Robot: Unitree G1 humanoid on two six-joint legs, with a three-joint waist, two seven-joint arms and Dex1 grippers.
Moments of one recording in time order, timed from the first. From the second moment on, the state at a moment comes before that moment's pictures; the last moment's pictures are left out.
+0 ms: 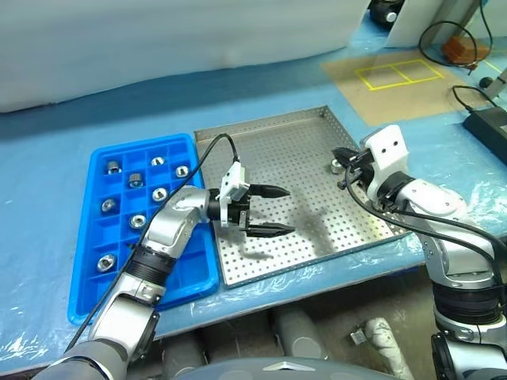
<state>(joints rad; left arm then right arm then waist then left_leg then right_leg) -0.54 0.24 -0.22 0.15 -0.39 0.24 -1.26 -0.35 -0.57 -0.09 -0.45 0.24 0.76 0.49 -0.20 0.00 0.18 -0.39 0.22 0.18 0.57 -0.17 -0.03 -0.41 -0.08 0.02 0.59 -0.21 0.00</state>
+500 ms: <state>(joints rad) -0.54 0.24 -0.21 0.14 -0.41 0.25 -1.23 -0.60 -0.58 -0.02 0.24 0.10 0.41 0.52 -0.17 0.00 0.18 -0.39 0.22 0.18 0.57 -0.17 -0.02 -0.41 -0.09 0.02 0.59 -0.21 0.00</state>
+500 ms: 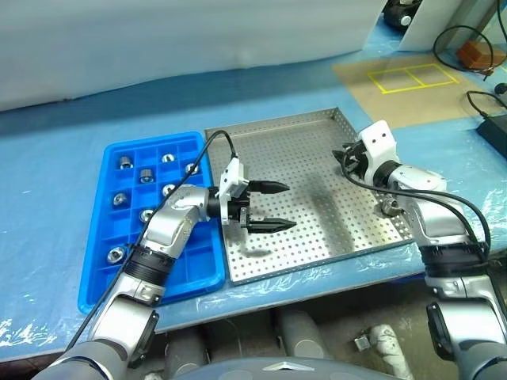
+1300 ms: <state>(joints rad) -0.53 0.26 -0.20 0.12 -0.41 0.25 -1.21 -0.55 -0.57 -0.02 0.44 0.02 0.30 0.49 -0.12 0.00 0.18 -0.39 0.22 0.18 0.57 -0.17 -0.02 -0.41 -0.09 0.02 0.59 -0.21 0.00</state>
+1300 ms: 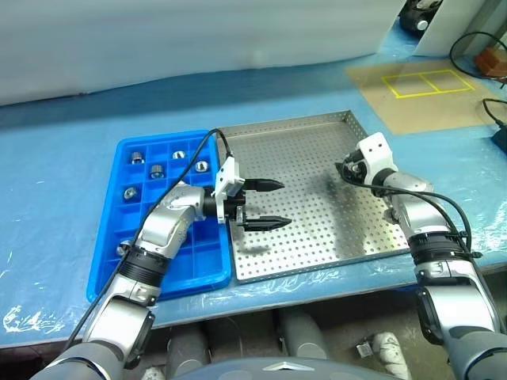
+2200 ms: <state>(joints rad) -0.53 0.27 -0.20 0.13 -0.40 0.24 -1.22 -0.46 -0.56 -0.07 0.35 0.04 0.31 0.49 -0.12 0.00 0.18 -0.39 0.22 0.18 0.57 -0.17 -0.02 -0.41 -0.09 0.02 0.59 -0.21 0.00</state>
